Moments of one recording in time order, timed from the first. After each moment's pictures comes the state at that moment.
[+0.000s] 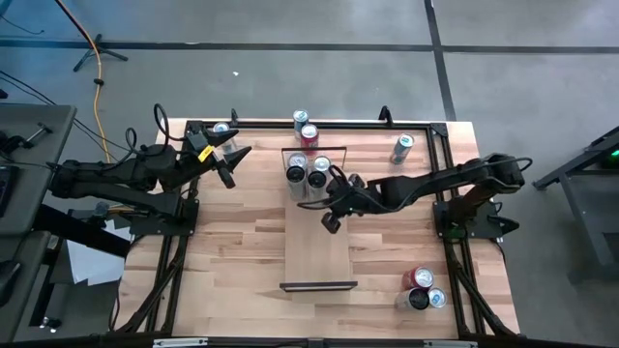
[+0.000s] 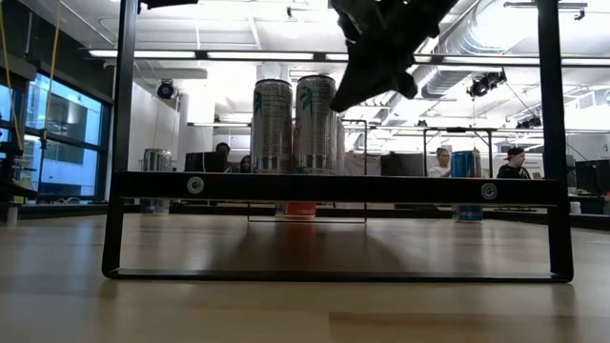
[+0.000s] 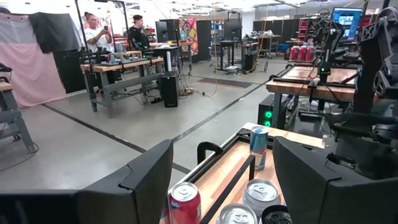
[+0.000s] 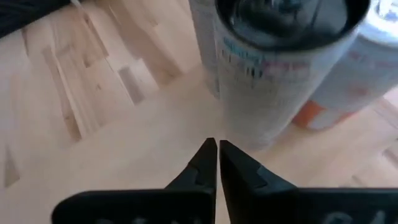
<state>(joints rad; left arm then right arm) -0.05 0.67 0.75 -0.06 -0.68 0.04 0.12 1.59 1.16 -0.41 0.33 0.58</state>
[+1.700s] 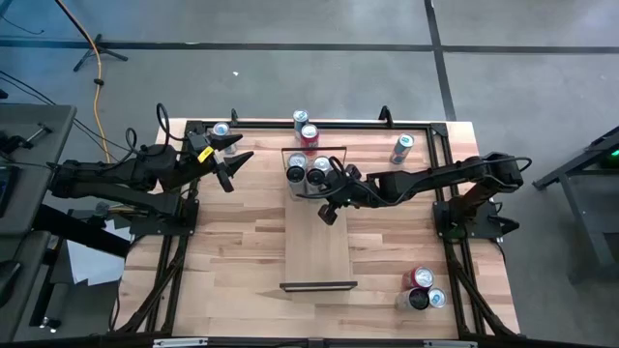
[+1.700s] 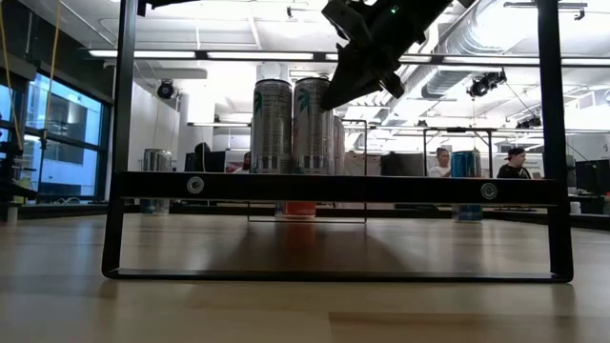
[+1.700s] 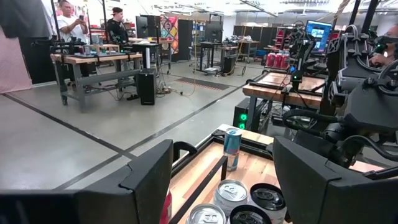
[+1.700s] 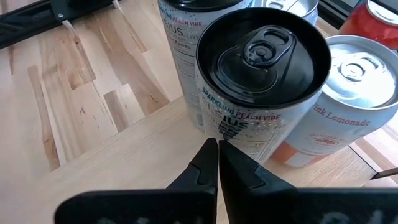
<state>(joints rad) -0.05 0.67 0.75 -0.06 -0.60 -0.05 0.07 1.60 1.16 -0.33 0.37 0.47</state>
